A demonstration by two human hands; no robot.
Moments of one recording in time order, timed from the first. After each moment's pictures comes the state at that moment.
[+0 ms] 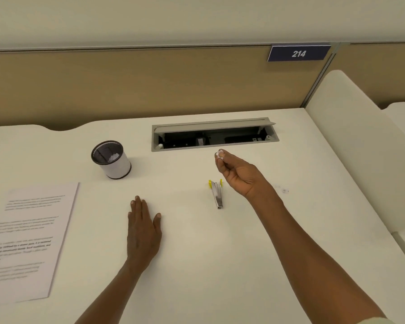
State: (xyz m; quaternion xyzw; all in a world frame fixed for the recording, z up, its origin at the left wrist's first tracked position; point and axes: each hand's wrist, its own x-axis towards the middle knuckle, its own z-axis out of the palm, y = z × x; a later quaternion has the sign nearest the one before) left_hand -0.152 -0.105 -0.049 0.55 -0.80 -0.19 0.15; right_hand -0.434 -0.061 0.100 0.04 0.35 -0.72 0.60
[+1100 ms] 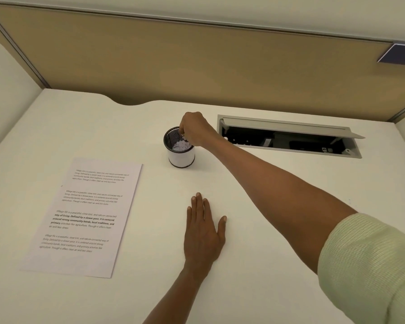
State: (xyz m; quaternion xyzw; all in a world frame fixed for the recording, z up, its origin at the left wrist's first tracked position) left_hand -0.139 -0.109 -0.053 0.55 -0.80 -0.17 0.17; right_hand -0.235 -0.323 0.104 -0.64 0.73 -0.14 0.21
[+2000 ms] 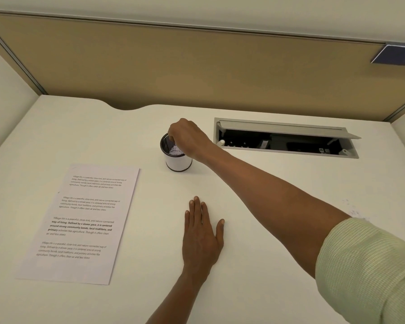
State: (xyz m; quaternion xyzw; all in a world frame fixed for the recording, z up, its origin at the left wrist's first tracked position) left_hand -0.140 -0.108 -0.053 0.56 -0.80 -0.17 0.17; right_hand -0.225 -0.306 0.111 -0.75 0.65 -0.09 0.09
